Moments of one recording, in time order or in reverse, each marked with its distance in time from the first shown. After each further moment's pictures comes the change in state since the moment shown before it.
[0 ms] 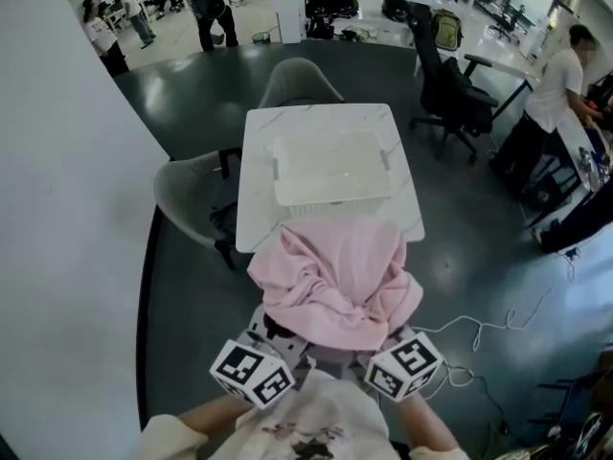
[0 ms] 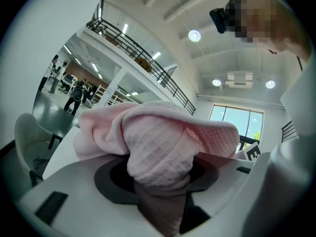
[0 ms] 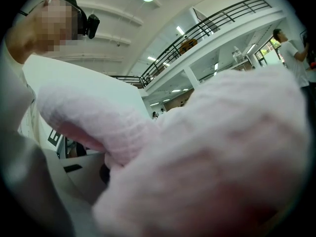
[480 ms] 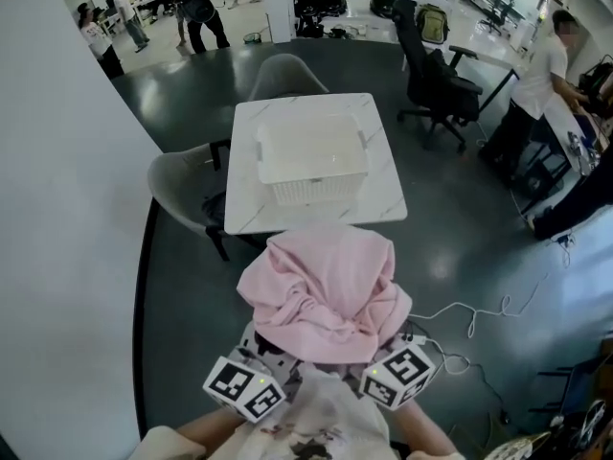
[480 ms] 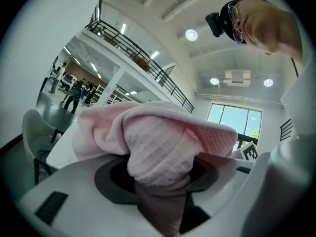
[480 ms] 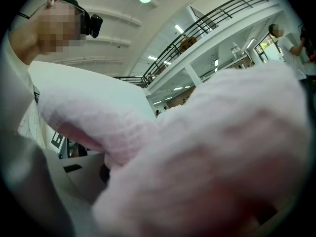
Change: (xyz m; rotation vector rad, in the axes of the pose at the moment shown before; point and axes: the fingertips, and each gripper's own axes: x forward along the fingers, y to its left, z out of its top) left arm -0.056 -0.081 -0.058 0.004 0.010 -0.001; right arm -0.096 0.038 -0.047 0.027 0.021 0.042
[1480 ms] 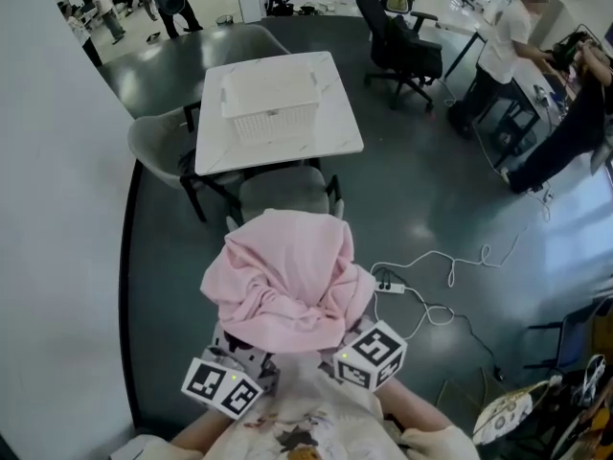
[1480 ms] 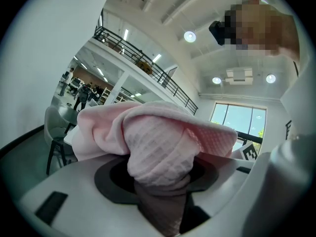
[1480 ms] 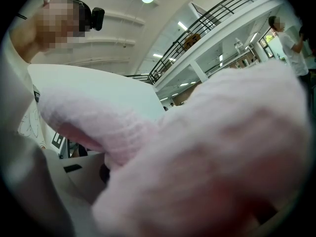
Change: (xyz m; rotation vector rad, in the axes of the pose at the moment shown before) left arm -0.150 -0.148 -0.113 -0.013 -0.020 0.091; right arm -0.172 0.117 -0.111 0.006 0.043 0.092
